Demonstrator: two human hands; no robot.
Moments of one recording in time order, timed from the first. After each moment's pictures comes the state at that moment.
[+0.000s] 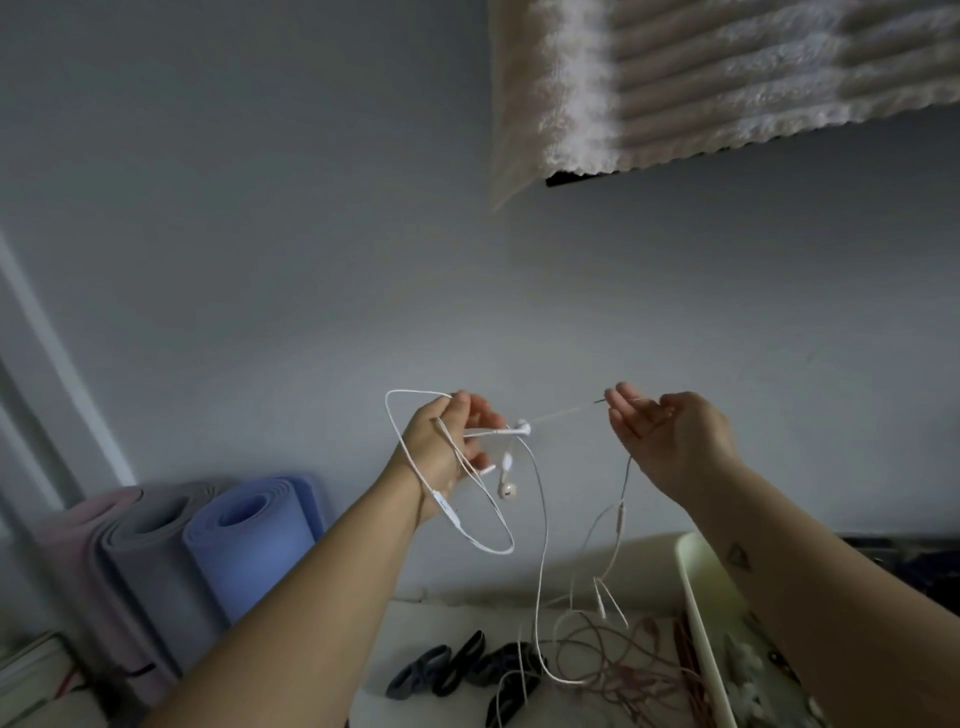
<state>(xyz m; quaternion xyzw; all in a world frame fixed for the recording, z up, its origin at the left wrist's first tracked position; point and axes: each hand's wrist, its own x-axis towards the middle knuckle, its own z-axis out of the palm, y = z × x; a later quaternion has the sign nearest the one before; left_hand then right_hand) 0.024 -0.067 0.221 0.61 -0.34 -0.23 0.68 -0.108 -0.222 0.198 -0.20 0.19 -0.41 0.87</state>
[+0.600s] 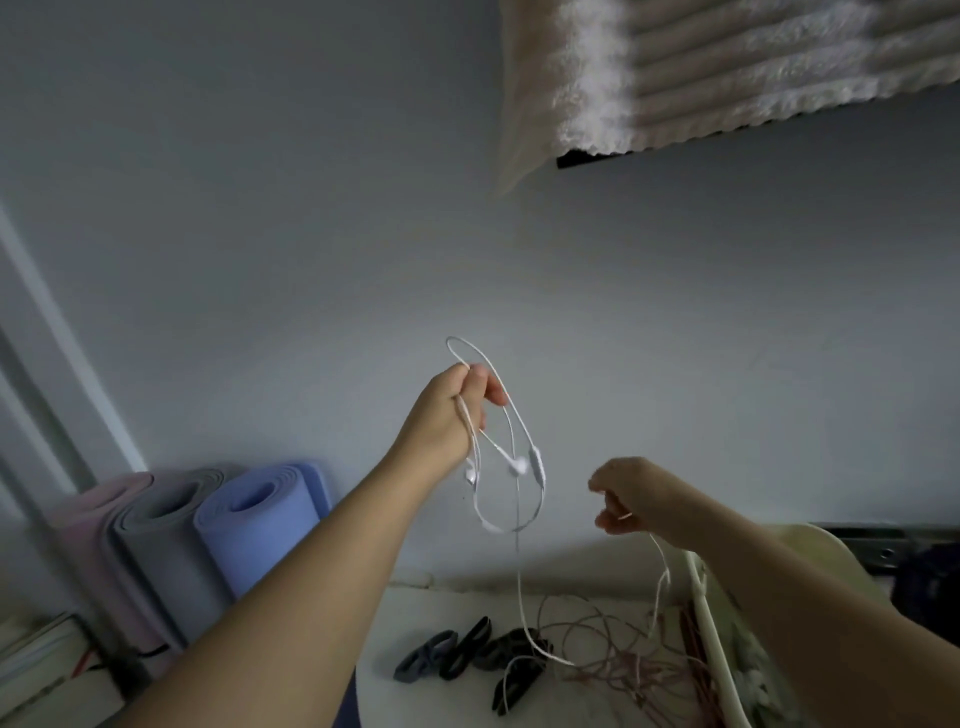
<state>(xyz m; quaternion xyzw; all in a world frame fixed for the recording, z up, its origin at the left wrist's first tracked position) 0.033 -0.065 0.228 0.72 -0.46 -0.03 0.52 -0.097 -0.210 0.143 -0.69 0.36 -0.15 0.61</state>
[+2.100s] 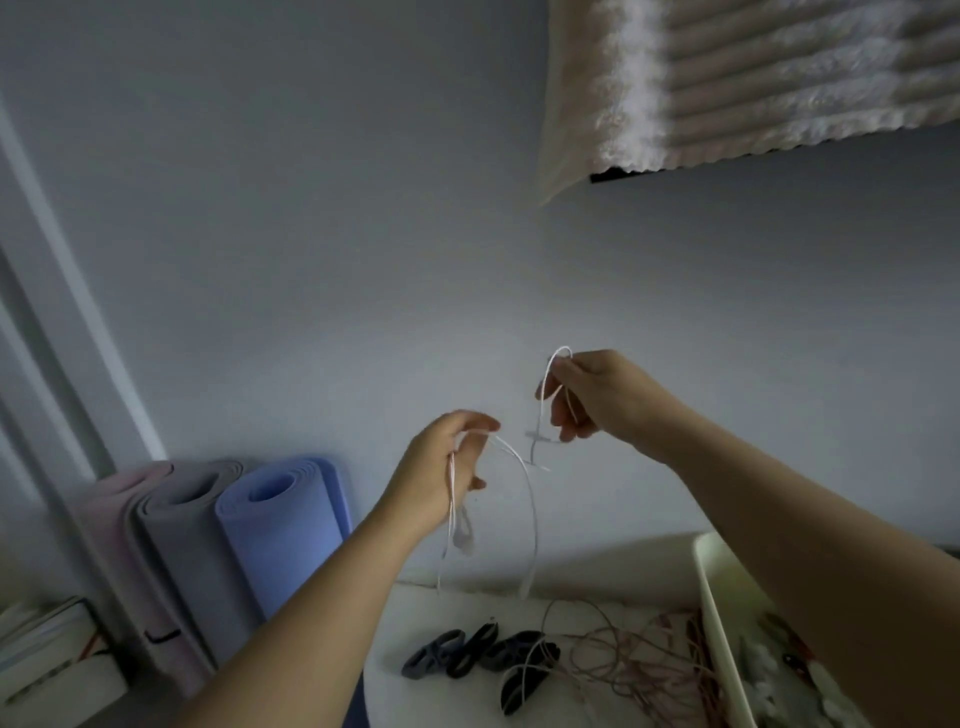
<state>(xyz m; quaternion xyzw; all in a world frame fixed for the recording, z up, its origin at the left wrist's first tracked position) 0.047 -0.031 0.197 0.73 -0.45 -0.05 0.51 -0.084 -0.165 0.249 -0.81 0.18 -0.27 0.48</state>
